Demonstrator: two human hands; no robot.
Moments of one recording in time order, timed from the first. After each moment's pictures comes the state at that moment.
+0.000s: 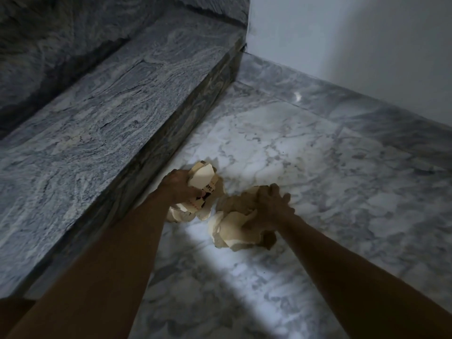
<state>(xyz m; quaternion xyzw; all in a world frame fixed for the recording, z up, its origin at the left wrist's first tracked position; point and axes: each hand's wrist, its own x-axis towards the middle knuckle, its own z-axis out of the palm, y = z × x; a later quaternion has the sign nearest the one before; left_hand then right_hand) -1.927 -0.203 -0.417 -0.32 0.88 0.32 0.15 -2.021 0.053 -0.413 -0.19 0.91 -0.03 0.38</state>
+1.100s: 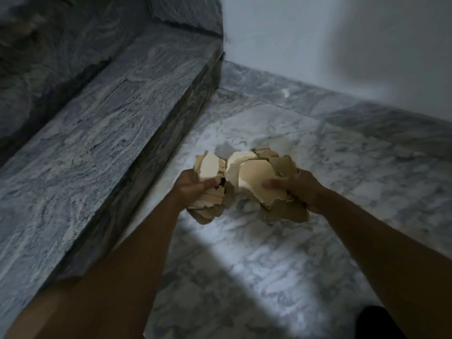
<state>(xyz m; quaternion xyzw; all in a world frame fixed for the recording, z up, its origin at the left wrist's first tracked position) -1.955 -0.153 -0.380 -0.34 0.76 0.55 0.07 -2.081 0.117 -0.348 0.02 0.74 -0.54 0.39</state>
